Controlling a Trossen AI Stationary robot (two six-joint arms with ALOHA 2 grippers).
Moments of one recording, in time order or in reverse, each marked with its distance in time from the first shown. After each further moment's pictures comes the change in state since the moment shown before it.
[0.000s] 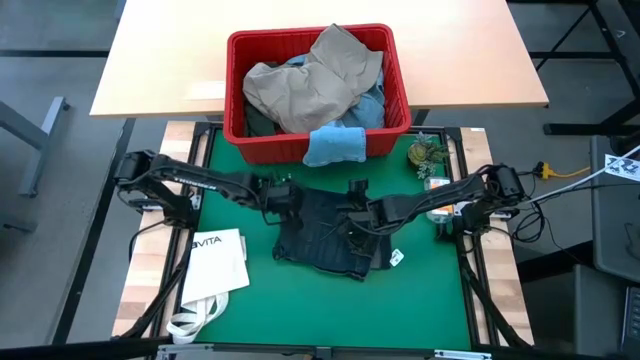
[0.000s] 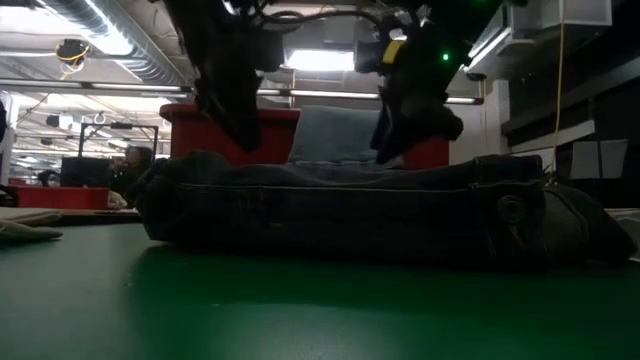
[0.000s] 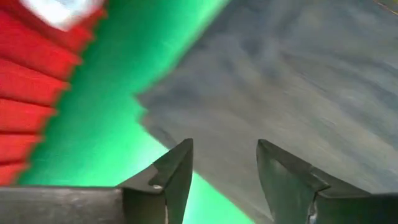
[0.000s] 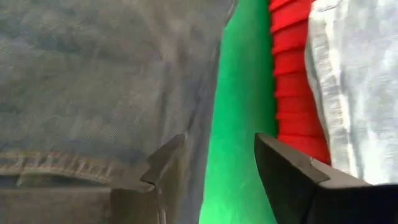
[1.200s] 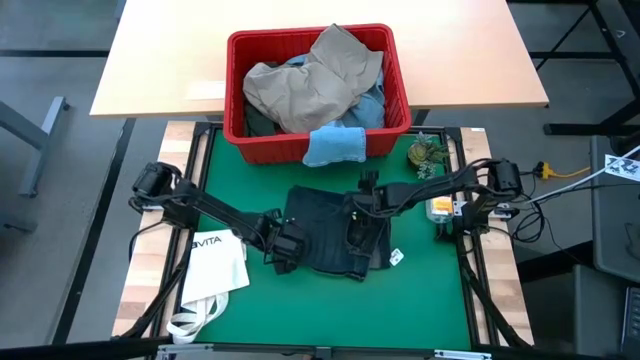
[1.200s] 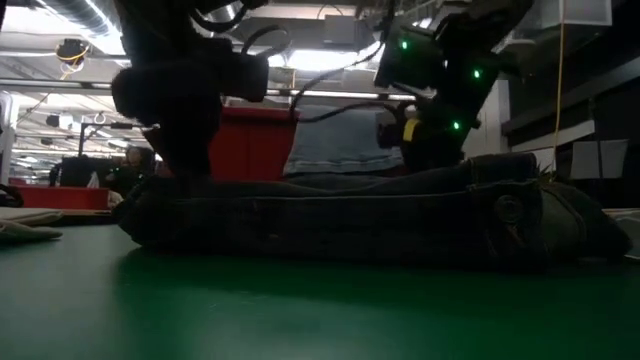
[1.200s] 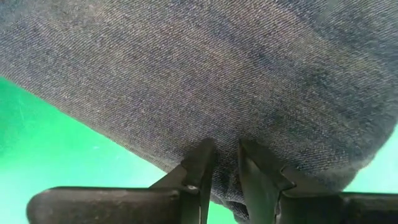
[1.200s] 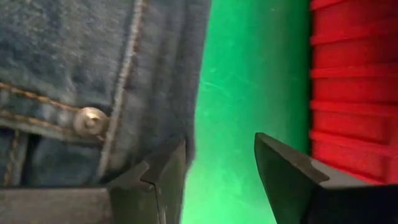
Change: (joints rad) left arm -0.279 0.209 0.001 -0.031 0.018 -0.144; right arm -0.170 -0.014 -0.224 0.118 -0.064 -0.045
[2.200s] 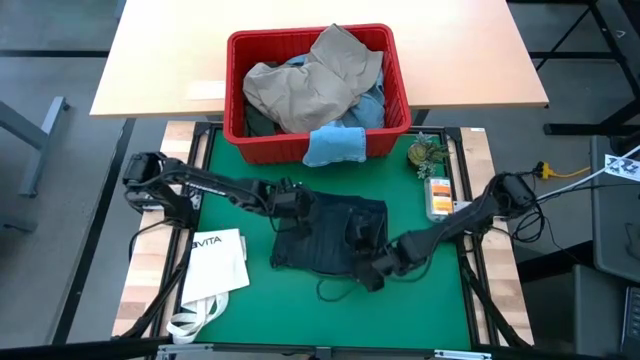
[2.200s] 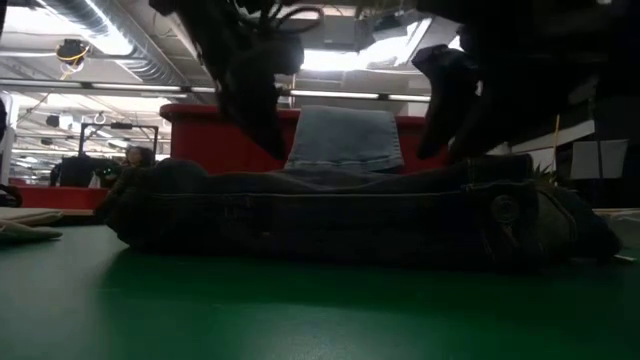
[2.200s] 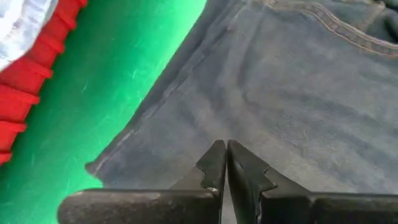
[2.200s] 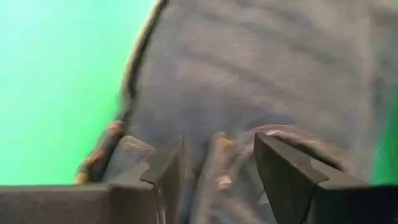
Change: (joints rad) left arm 0.256 -0.123 0.000 0.201 -0.041 0.219; right arm 0.470 -0.020 0.120 0.008 -0.183 0.216
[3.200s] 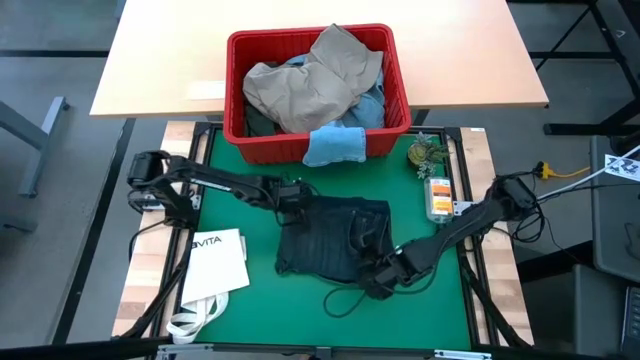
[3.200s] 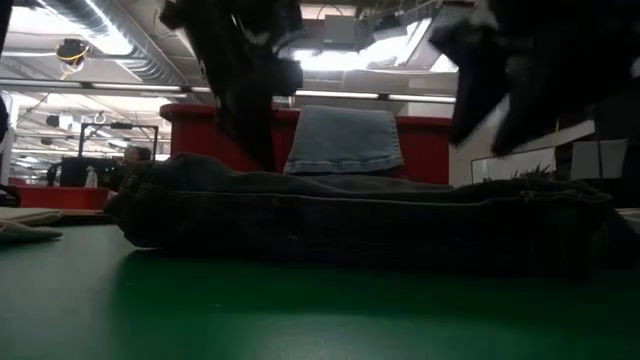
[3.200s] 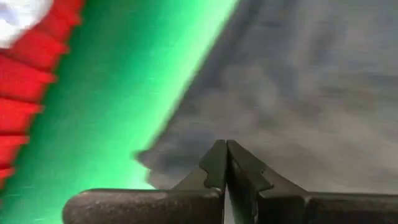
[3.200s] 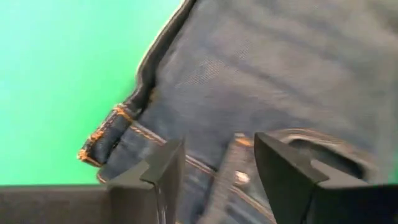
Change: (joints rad) left arm 0.060 0.023 -0.001 -0.058 0.047 0.004; right arm 0.070 0.008 0.076 -0.166 -0.015 0.000
